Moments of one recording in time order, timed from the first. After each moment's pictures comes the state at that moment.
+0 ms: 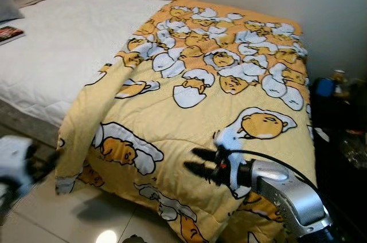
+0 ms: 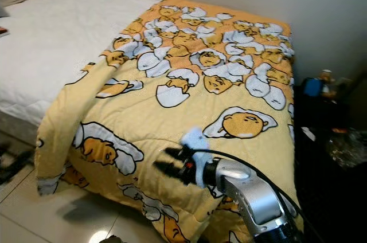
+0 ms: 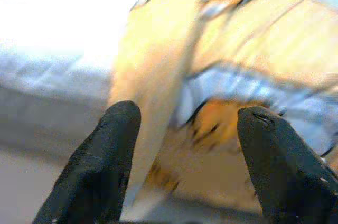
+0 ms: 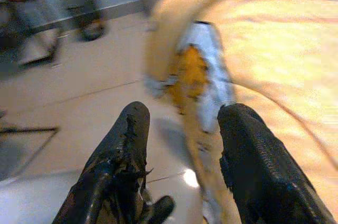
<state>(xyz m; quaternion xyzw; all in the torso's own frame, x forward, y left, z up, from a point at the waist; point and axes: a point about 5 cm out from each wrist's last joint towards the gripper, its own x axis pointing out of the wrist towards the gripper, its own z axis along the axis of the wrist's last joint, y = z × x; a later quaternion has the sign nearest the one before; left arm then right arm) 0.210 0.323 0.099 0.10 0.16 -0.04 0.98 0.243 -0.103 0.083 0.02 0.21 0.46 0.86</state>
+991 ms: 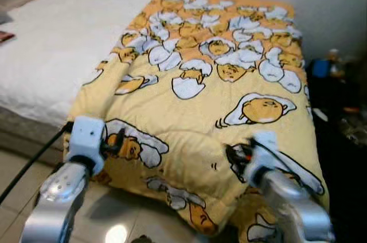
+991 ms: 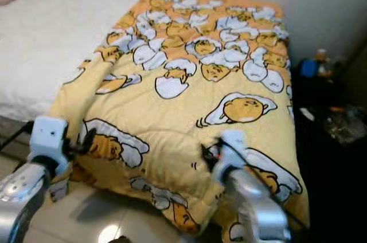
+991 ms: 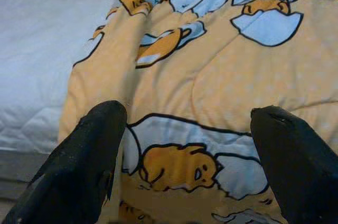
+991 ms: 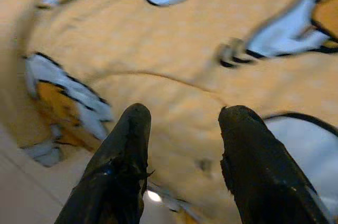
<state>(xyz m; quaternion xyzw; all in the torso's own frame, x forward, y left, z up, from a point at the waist) 0.232 0.209 0.117 0.12 0.13 -0.04 0.98 0.241 -0.133 0.069 0.10 0.24 0.14 0.96</state>
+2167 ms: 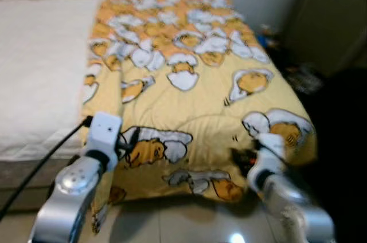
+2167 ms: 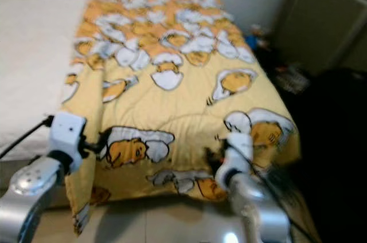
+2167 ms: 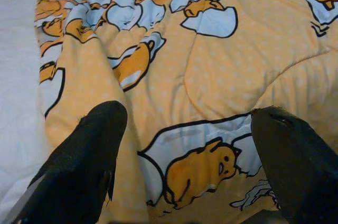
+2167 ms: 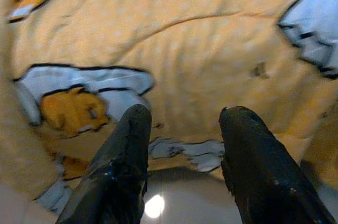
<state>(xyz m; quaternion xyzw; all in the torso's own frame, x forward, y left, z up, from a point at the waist) 0.240 0.186 0.125 0.13 0.14 -0.09 0.98 0.234 -0.139 0.063 0.12 0.27 0.10 0.95</state>
